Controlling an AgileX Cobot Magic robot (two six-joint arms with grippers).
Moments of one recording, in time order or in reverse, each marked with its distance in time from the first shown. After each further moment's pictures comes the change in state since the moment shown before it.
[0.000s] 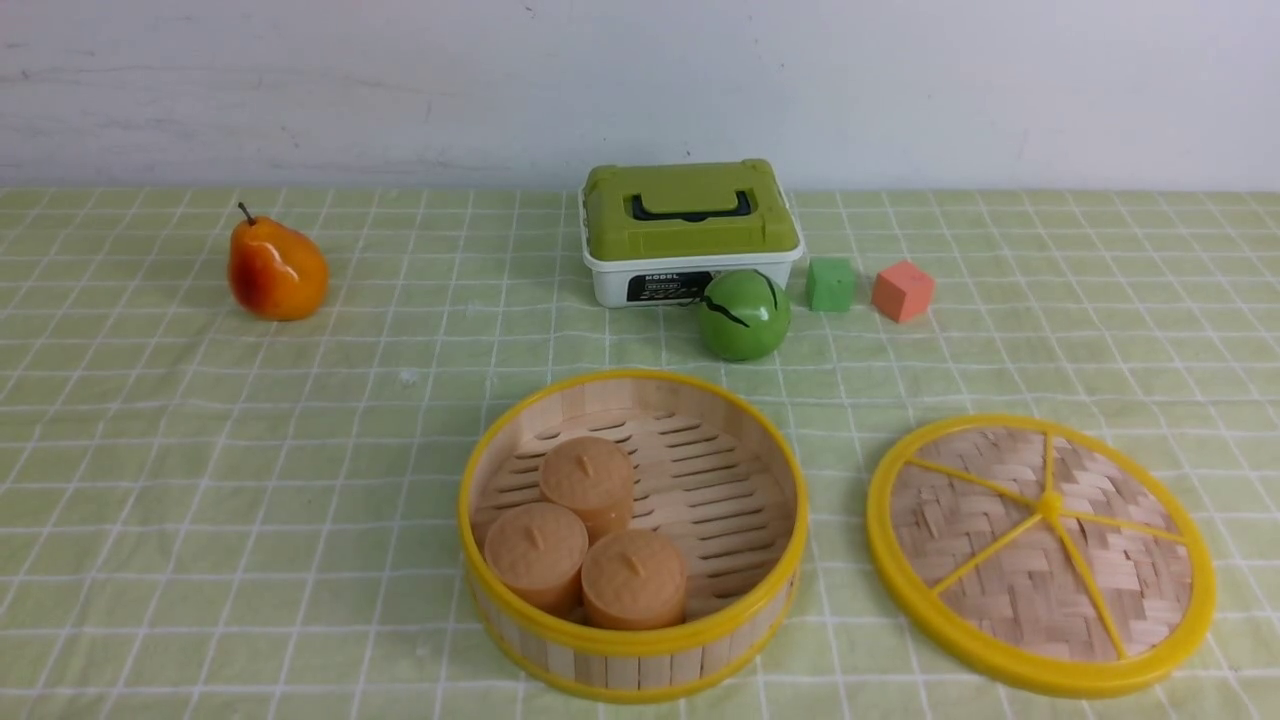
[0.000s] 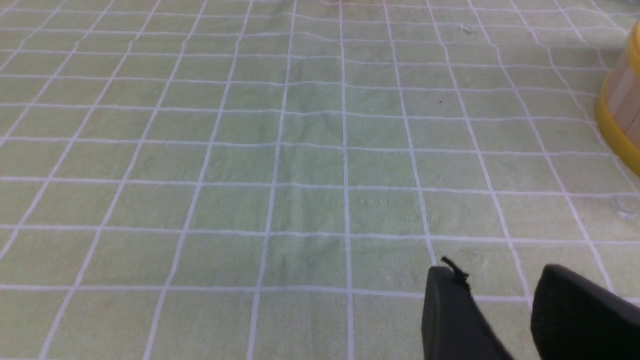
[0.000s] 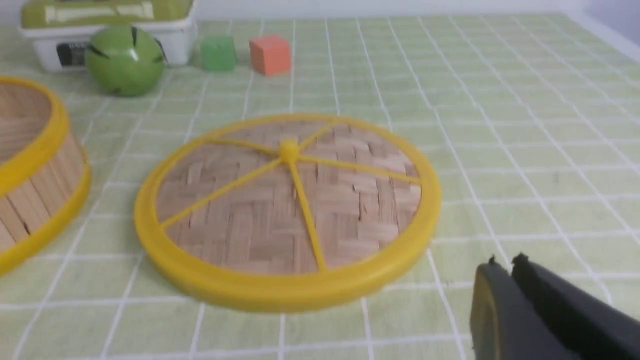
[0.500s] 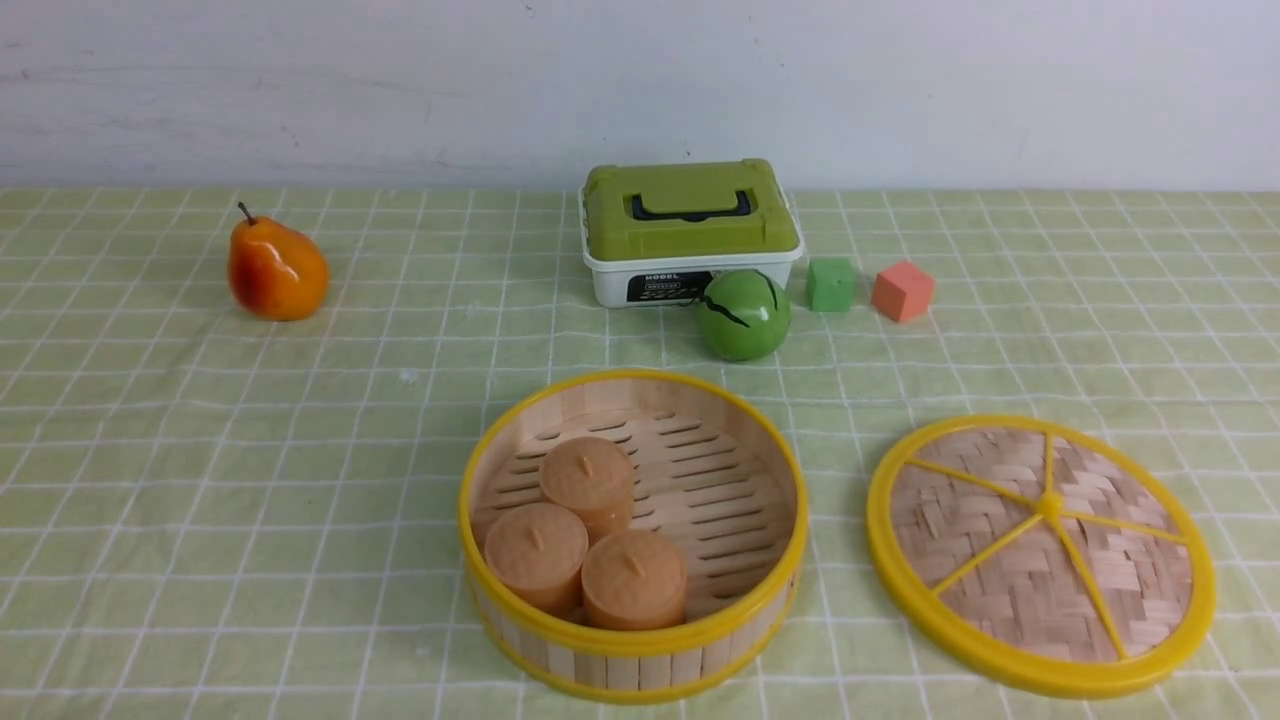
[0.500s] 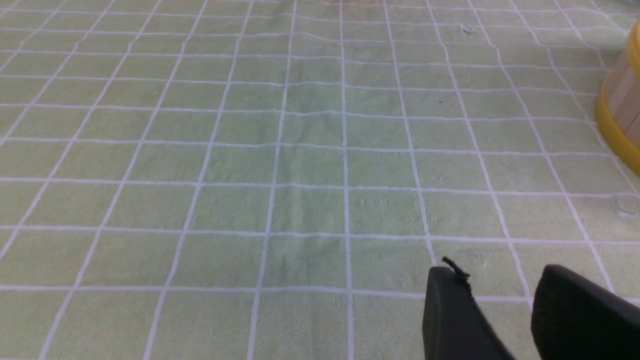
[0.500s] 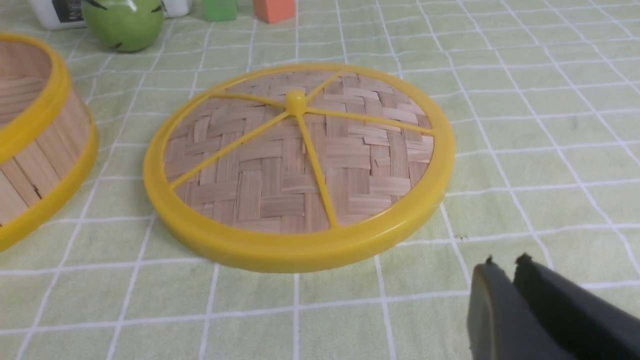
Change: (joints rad) right arm 0.007 0.000 -0.008 0.039 0.070 -0.001; left arm 0.000 0.000 0.000 0.000 0.000 0.000
